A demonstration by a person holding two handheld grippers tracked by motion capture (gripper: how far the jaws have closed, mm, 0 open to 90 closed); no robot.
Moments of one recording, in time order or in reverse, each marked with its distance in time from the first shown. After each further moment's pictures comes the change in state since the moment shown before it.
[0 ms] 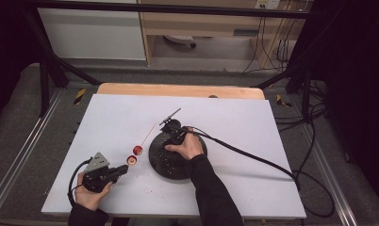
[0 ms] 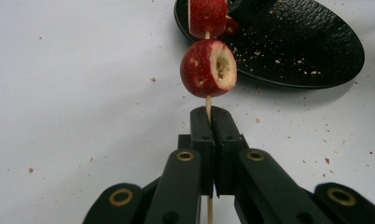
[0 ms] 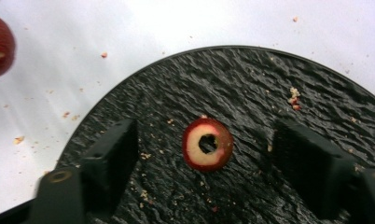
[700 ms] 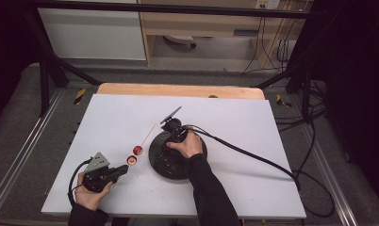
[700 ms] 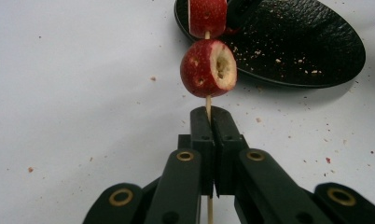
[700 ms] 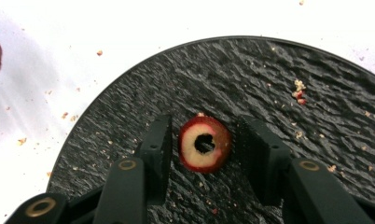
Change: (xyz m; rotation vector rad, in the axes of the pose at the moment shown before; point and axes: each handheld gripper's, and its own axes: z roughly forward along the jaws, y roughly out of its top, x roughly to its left) left arm 0.000 0.000 0.000 0.001 0.000 0.001; right arm -0.009 0.003 0.007 0.051 0.043 0.045
